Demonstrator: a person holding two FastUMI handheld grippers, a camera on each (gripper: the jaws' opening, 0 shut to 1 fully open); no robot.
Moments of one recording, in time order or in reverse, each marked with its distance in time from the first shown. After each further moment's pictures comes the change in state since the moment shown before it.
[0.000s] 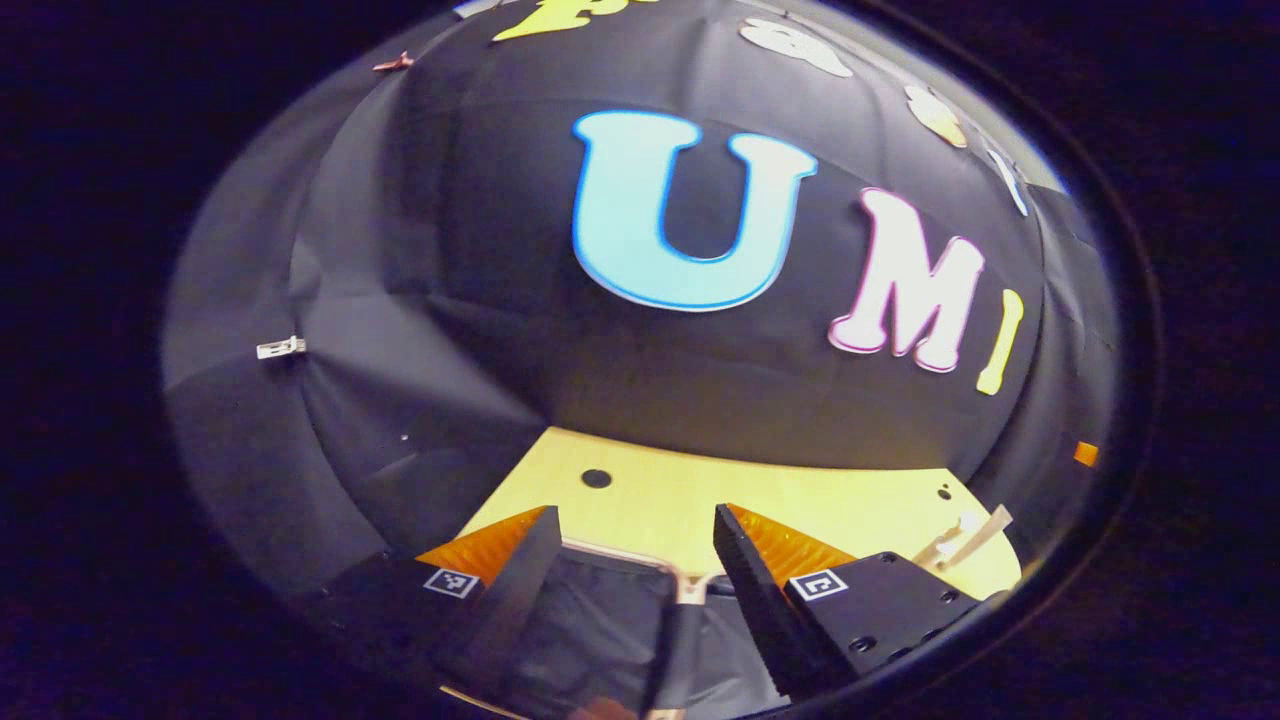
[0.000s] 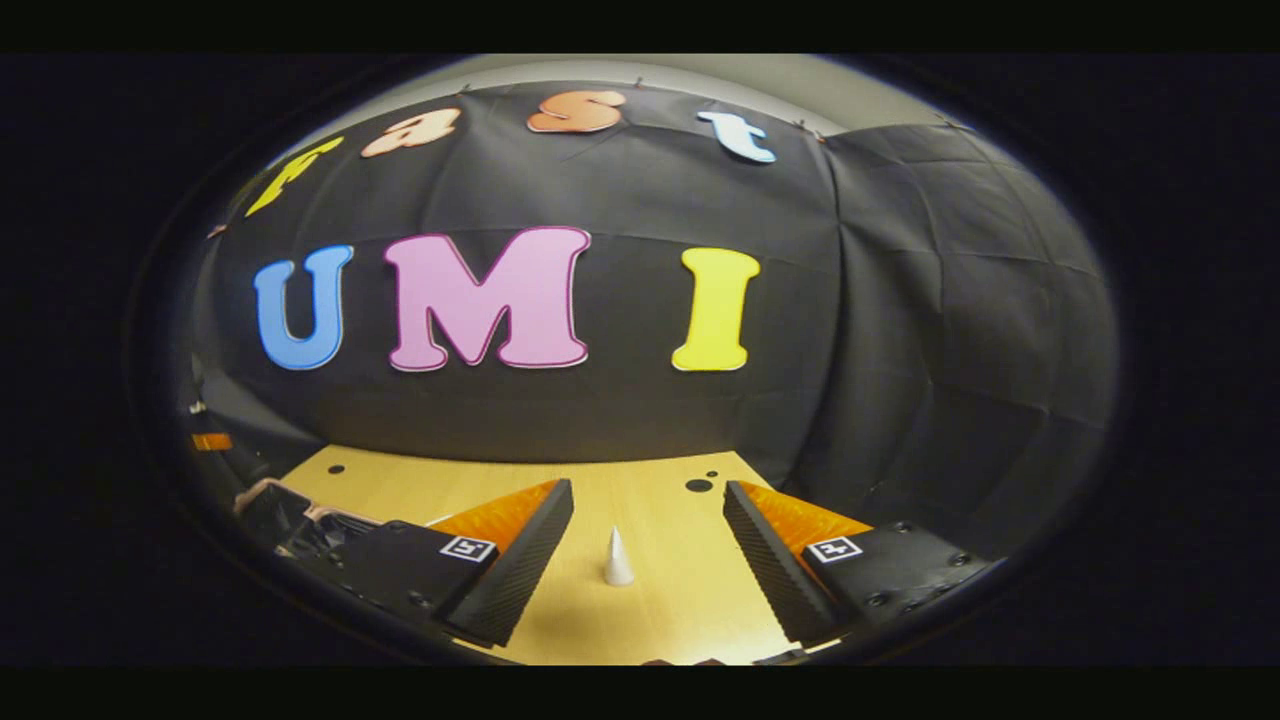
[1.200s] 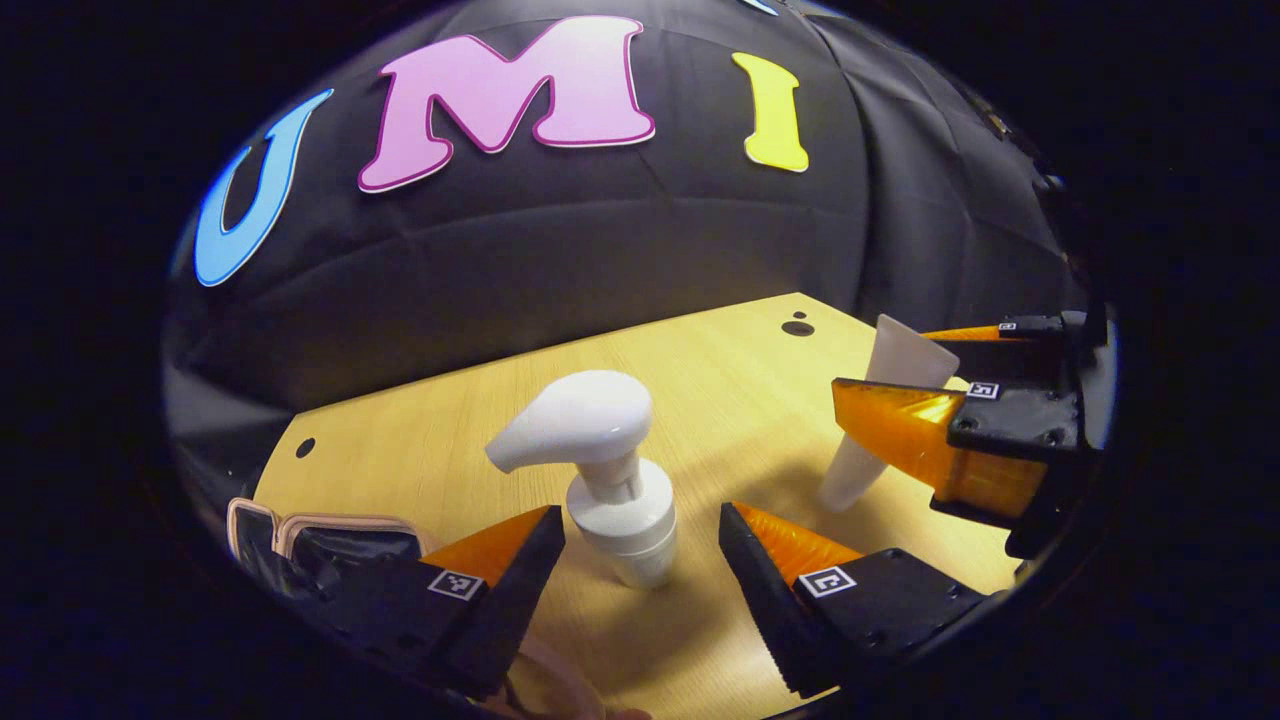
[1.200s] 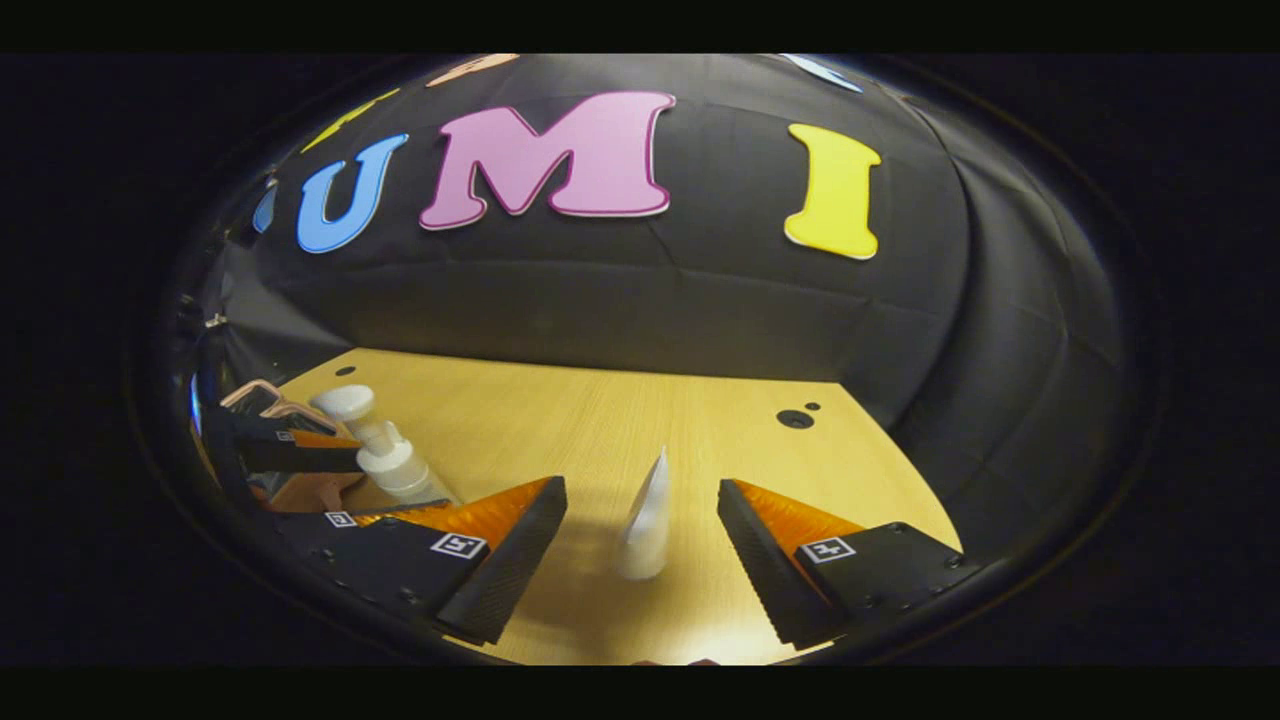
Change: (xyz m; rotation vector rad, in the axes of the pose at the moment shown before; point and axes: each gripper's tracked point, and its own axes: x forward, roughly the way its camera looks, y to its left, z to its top) left arm 0.119 -0.357 -0.243 0.382 0.306 -0.213; right arm 0.132 0.040 -0.207 -0.064 0.275 0.239
